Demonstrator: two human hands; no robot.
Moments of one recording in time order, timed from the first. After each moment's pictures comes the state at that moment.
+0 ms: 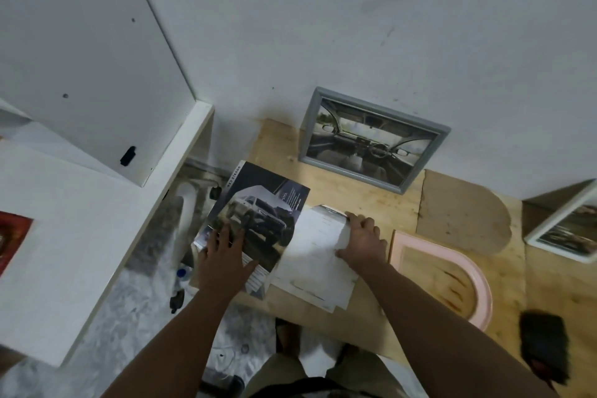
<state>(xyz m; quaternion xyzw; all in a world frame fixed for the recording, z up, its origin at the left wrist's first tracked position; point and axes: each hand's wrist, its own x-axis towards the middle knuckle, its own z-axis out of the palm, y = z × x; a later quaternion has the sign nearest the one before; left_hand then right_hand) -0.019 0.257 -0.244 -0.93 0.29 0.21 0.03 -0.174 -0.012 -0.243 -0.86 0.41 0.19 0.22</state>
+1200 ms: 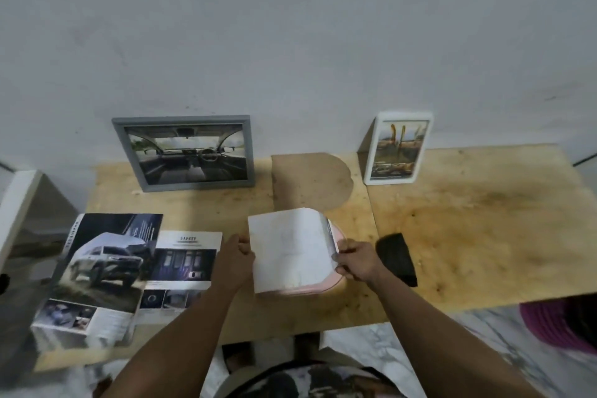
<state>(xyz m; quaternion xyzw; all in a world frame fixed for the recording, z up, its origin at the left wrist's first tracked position) -0.217 0.016 -0.223 -0.85 0.26 0.37 -0.27 -0.470 -0.136 -0.197 -0.50 0.63 0.00 0.59</state>
